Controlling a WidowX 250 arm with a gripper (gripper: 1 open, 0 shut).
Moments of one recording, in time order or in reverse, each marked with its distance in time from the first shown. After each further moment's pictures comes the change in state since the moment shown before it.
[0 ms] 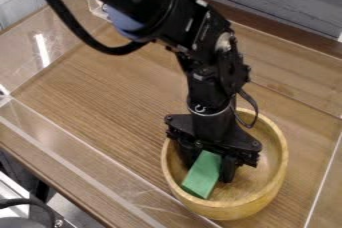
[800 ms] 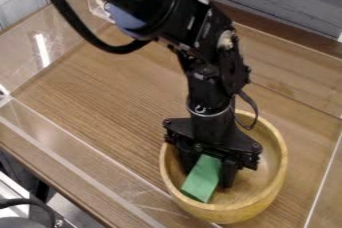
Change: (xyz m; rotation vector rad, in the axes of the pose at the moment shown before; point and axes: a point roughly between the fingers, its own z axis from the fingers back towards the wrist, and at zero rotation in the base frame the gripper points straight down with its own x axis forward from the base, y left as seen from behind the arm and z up) arm -0.005 -0.001 0.002 0.000 0.047 0.027
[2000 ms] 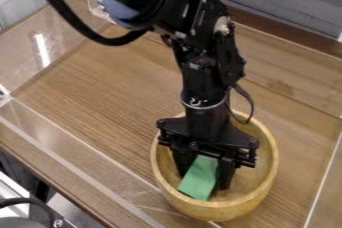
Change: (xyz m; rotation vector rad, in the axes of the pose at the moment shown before) arm -0.007 0.003 0.012 0.001 0.070 0.027
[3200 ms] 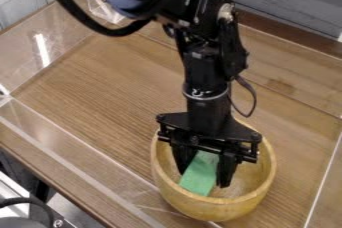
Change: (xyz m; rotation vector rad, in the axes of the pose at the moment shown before) arm -0.001 -0.002 0.011 -0.007 0.033 0.008
